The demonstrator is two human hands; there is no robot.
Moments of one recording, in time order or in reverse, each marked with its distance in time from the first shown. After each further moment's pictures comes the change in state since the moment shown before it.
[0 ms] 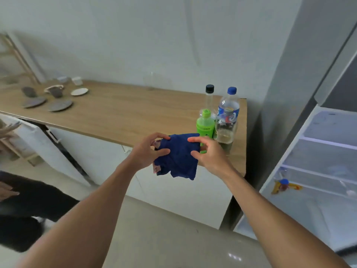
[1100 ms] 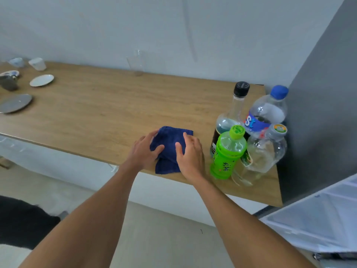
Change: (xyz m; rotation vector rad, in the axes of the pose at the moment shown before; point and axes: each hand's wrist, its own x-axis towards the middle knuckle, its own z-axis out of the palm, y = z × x) left_hand 0.196 -0.132 -0.004 0.363 -0.048 -0.145; right_hand 0.187 0.098 0.136 -0.354 0.217 0.228
